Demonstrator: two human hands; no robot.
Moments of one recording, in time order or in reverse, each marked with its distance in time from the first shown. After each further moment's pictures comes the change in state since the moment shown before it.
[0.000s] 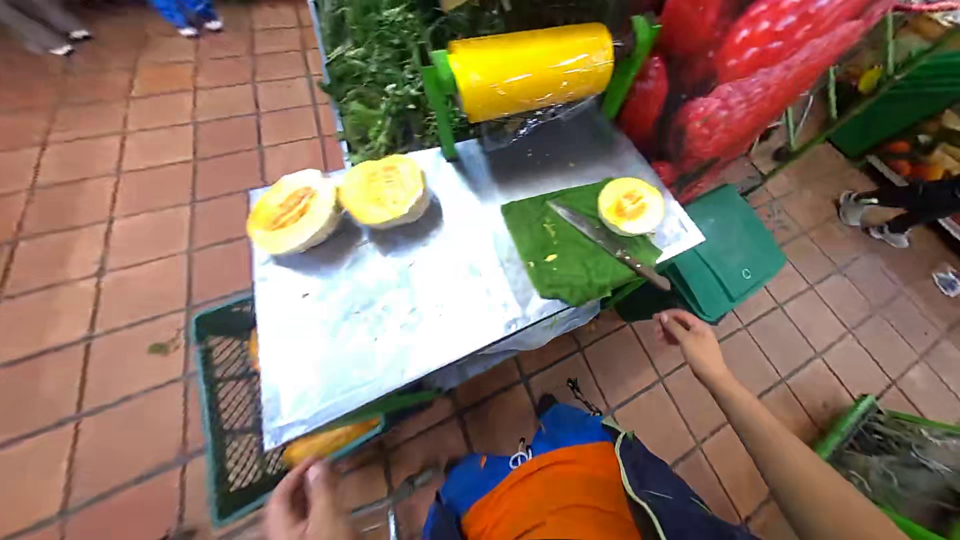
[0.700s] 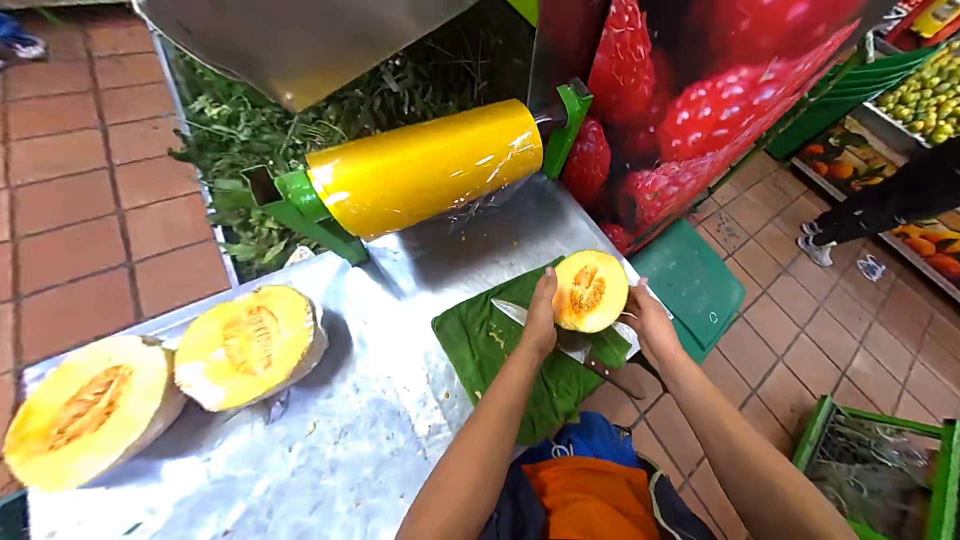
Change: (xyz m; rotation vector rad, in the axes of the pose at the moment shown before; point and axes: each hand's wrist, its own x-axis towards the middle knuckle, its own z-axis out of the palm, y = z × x) left_hand 0.094 0.210 0.528 -0.554 -1.090 -0.466; right_hand 0.201 -0.126 -0.004 0.362 0.137 0.032
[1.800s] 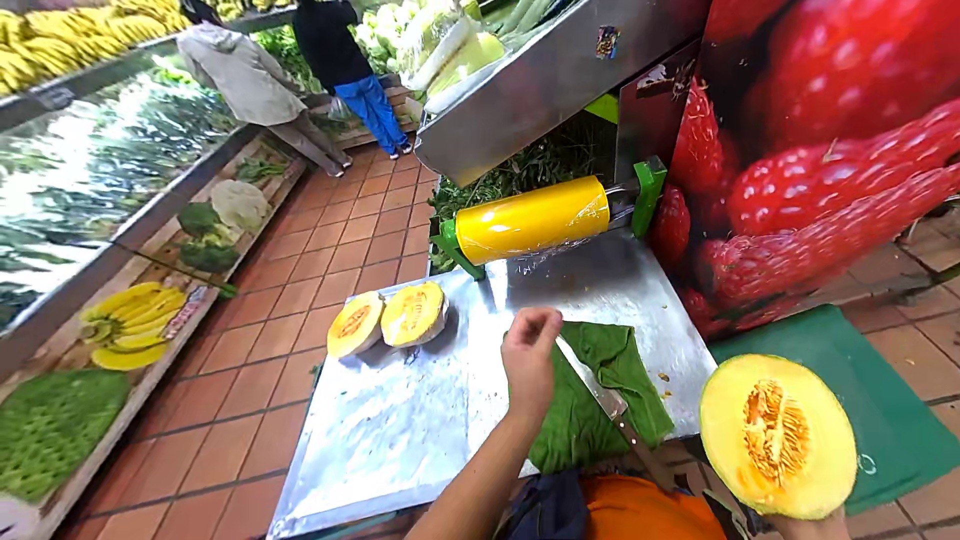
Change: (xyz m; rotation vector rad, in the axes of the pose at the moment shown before) left_hand -0.101 0.085 0.044 0.370 0.650 0.725; right_hand -0.064 0.017 -0.157 1.159 -0.115 0.365
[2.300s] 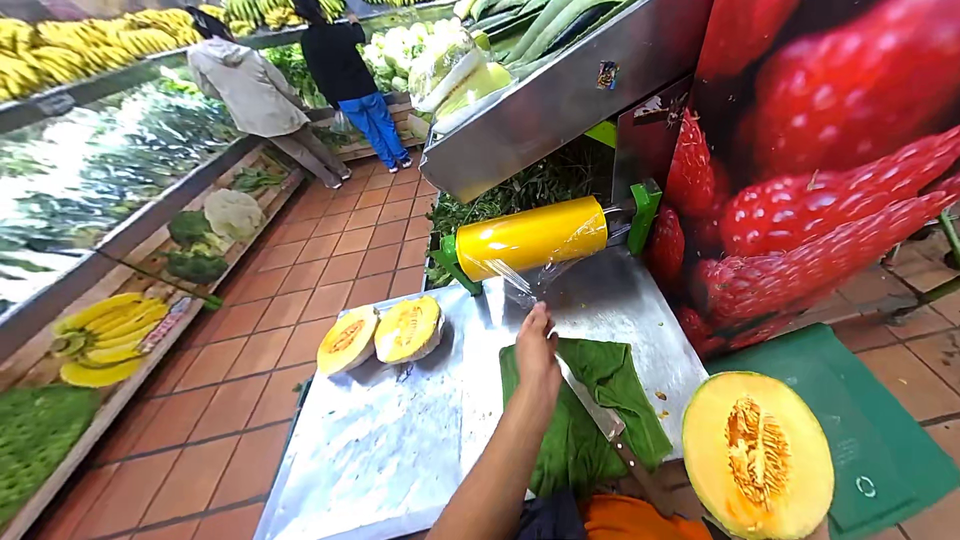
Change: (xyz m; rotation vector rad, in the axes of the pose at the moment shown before) left_hand 0.044 -0.025 0.031 -0.371 0.229 -0.543; right_hand -0.017 0.008 -0.003 -0.717 -0.222 -0.254
